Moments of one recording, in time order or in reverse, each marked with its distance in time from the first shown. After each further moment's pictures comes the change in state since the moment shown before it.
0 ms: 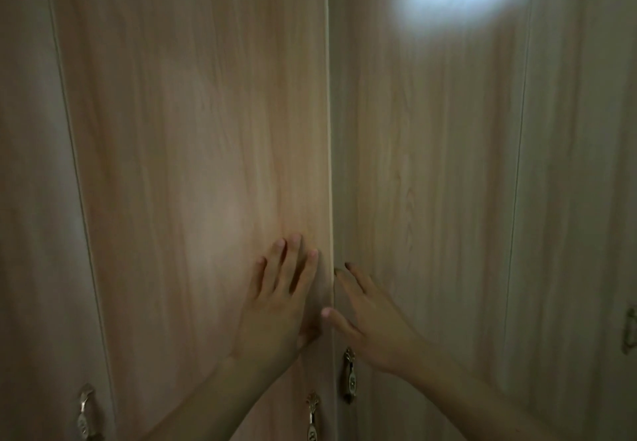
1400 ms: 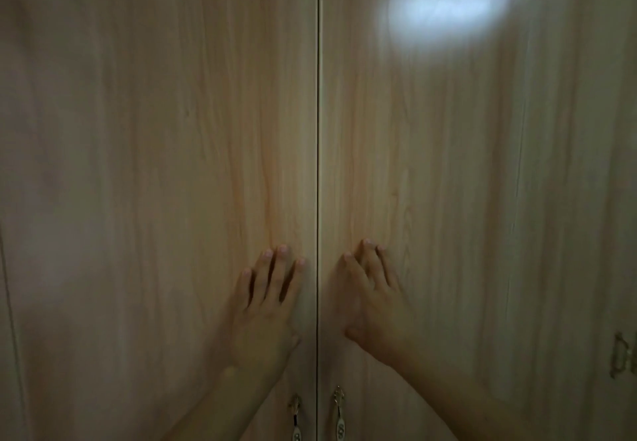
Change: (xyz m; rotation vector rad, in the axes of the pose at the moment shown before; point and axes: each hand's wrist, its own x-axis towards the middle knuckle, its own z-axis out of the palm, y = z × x) left_hand 0.049 -0.013 0.058 -0.065 -0.104 -0.081; right_hand 0.068 0.070 0.019 -0.338 0.121 0.203
